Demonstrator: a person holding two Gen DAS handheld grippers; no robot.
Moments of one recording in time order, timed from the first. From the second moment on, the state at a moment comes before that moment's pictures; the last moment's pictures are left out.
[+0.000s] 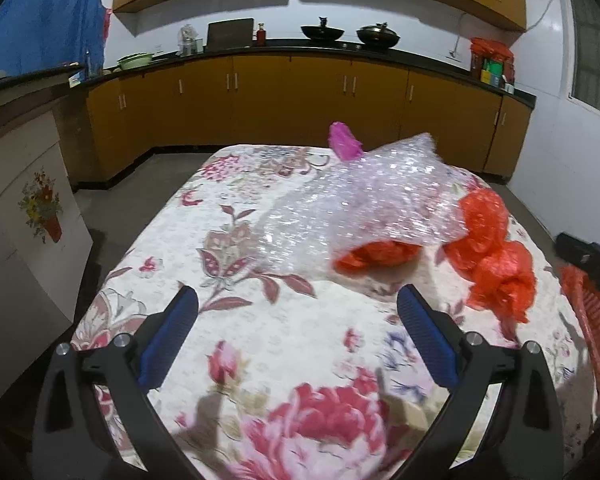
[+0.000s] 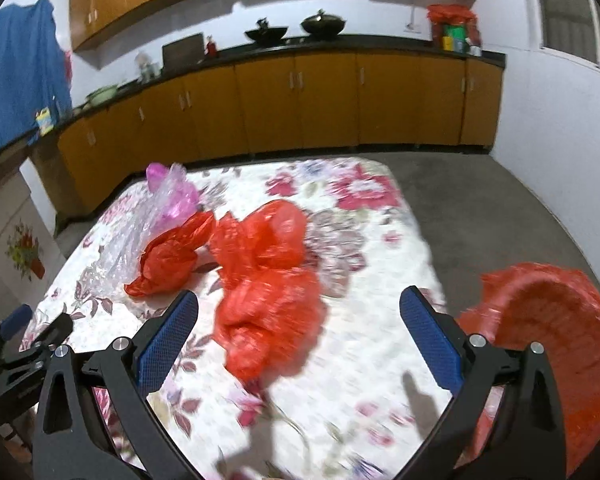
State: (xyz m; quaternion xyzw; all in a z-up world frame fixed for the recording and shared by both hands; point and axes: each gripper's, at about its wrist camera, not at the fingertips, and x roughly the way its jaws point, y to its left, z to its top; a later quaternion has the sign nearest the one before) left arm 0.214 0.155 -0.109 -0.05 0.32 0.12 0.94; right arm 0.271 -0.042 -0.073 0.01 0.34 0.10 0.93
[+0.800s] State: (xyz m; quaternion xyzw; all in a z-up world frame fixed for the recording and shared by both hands) left arm 0.237 0.145 -0.115 -0.06 0.32 0.09 0.94; right arm 0.321 -0.029 -0.135 0.01 0.43 0.12 0.89
